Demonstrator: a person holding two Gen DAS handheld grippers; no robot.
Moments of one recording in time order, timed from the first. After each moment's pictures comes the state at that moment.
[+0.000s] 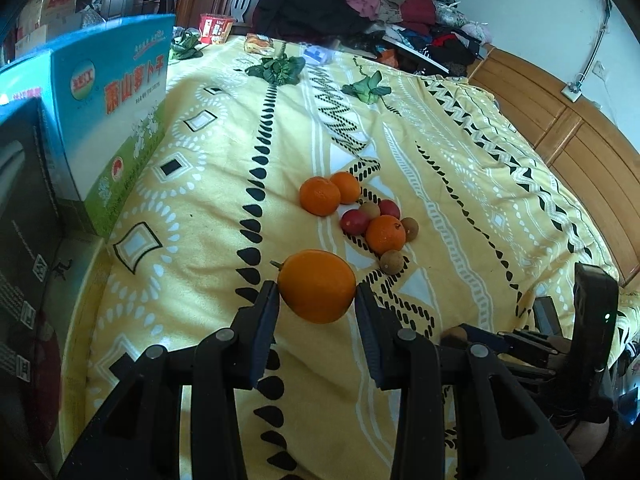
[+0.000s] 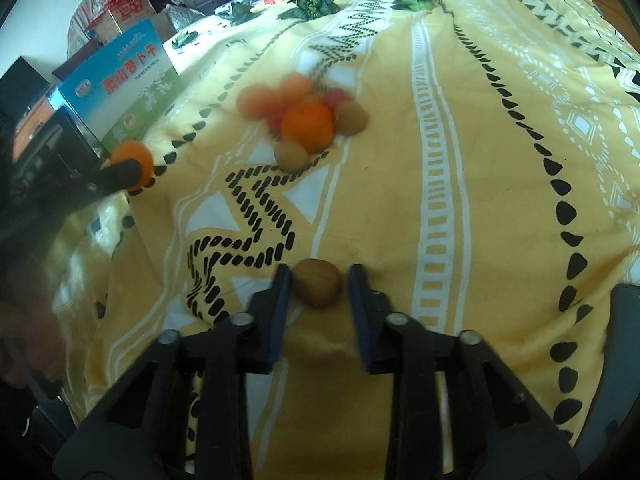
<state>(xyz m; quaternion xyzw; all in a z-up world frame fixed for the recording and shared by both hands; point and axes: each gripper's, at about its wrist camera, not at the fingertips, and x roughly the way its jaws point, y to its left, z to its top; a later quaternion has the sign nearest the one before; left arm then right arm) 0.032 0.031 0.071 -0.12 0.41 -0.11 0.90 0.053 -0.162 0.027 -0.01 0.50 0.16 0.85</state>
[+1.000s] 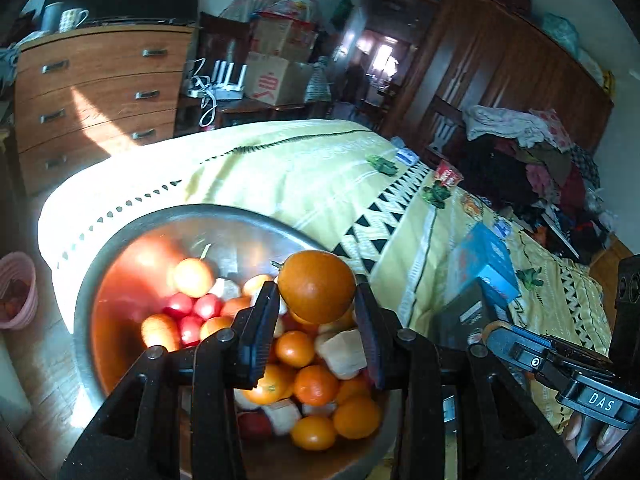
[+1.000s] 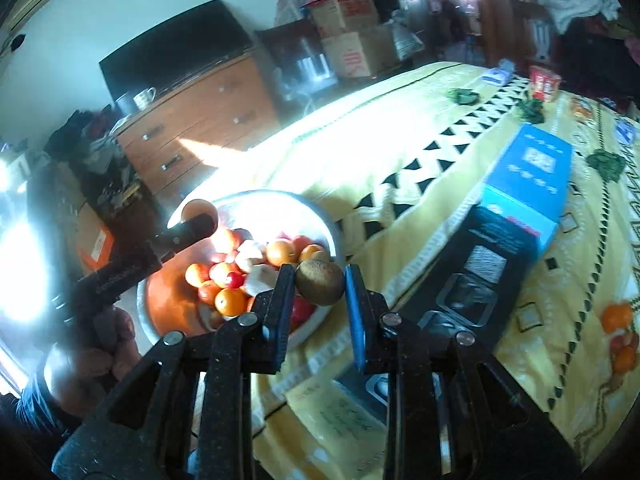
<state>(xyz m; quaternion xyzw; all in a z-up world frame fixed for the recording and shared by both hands) -0.192 0.380 0.167 -0.26 0.27 0.22 0.90 -0.039 0.212 0.166 -0.07 0.40 0.49 0.77</state>
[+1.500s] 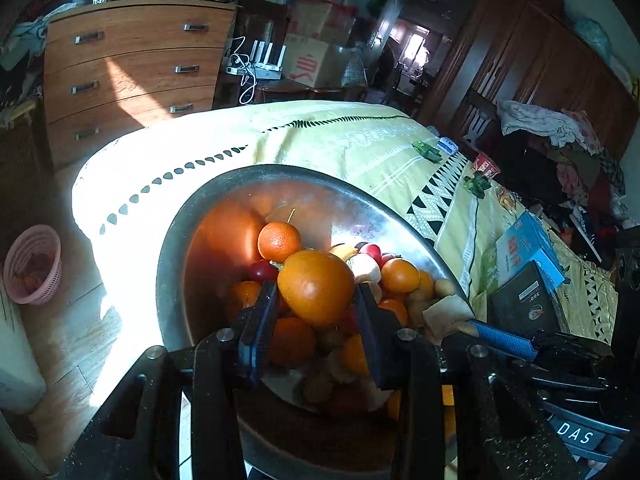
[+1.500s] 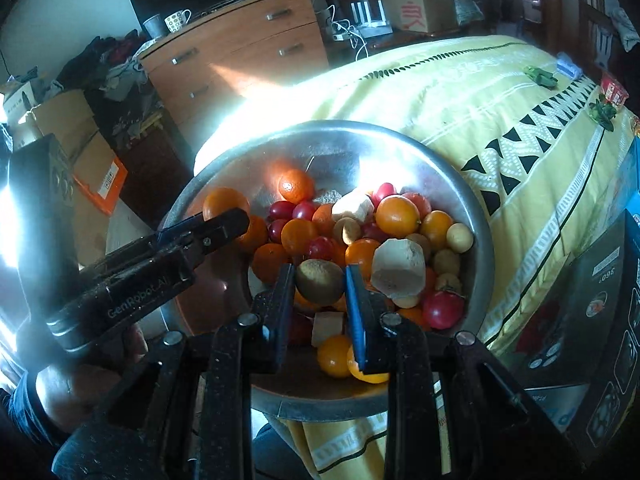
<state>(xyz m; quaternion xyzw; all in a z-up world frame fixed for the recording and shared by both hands) -0.236 0.414 0.131 -0.27 0.29 0.25 0.88 -0.086 0.302 0.124 -0.16 0.43 0.50 0.73</state>
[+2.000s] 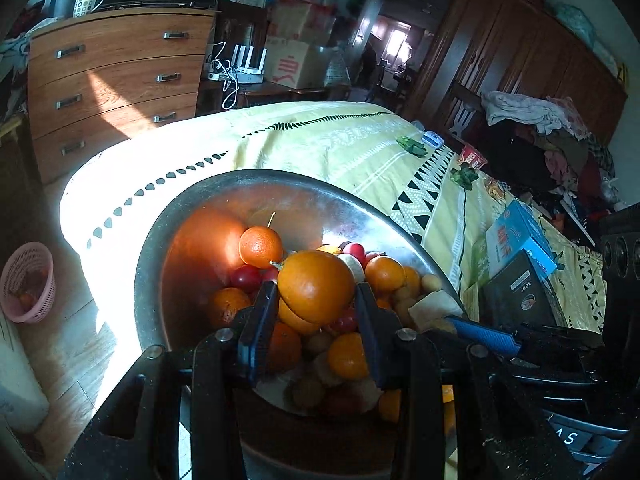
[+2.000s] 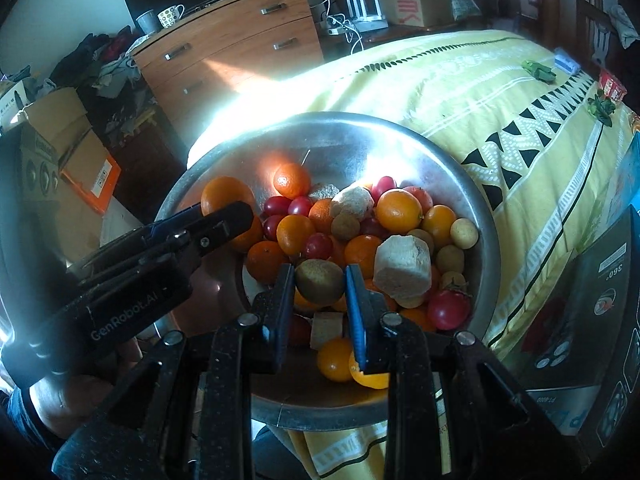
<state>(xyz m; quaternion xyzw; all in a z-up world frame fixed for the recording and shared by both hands) -0.228 0.409 0.137 -0.25 0.29 0.23 0.90 -0.088 0.307 0.120 -0.16 0.44 0.50 0.73</state>
